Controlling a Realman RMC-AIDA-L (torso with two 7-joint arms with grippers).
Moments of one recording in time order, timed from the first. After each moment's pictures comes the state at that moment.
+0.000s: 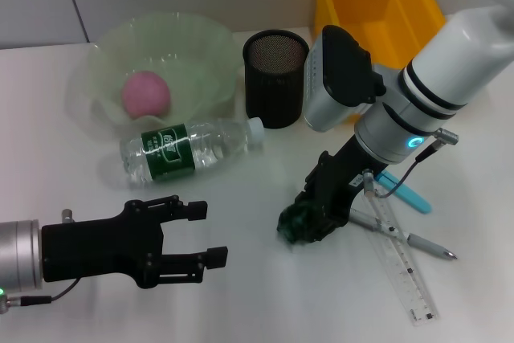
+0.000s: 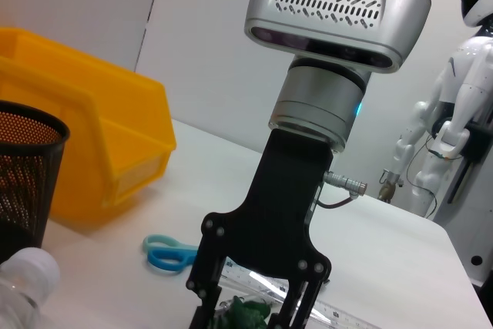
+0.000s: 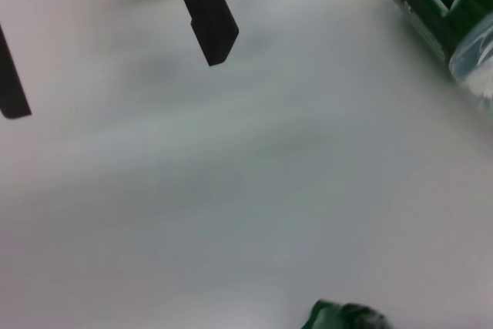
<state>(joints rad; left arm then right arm) -0.45 -2.06 1.02 0.56 1.78 1.60 -1.31 0.91 2.08 -1.28 -0.69 -2.45 -1.39 1.87</state>
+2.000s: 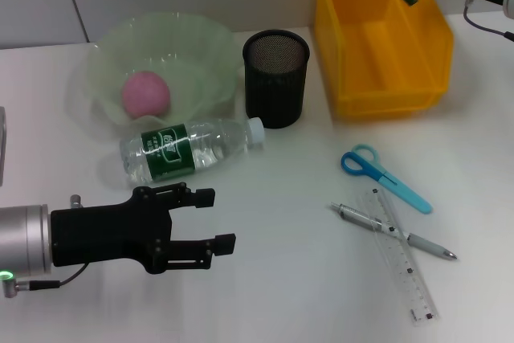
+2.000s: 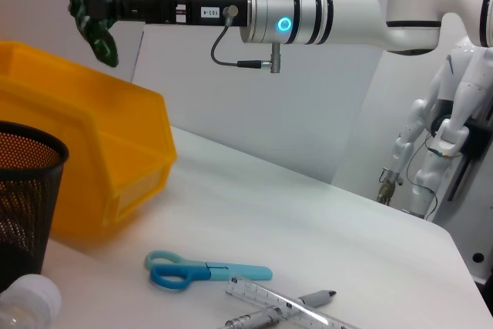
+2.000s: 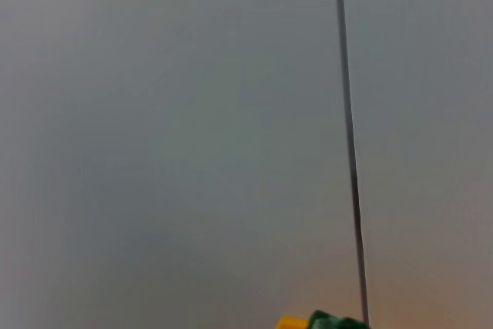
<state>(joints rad) -0.48 -2.06 1.02 0.56 1.78 1.59 -1.32 0.68 2.03 -0.66 -0.70 -1.81 -0.87 1.56</state>
